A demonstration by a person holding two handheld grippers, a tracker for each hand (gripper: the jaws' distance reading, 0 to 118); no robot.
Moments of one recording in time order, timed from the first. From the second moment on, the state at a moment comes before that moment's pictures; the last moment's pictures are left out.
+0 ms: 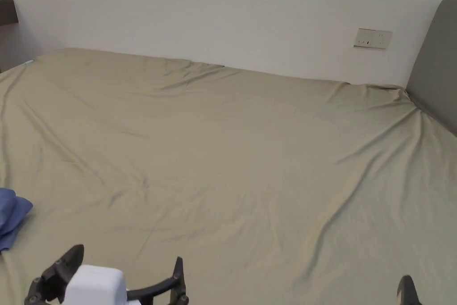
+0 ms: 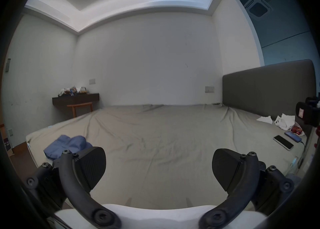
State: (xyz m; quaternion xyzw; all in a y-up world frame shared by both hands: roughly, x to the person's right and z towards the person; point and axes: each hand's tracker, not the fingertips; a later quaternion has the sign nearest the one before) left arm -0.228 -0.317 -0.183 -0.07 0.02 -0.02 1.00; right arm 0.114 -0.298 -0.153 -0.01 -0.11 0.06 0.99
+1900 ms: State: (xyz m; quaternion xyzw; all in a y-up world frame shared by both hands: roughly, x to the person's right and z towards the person) left arm -0.245 -0.321 -0.181 -0.11 0.03 0.05 0.99; right arm 0.109 -0.319 -0.166 -0.08 -0.09 0.07 0.99
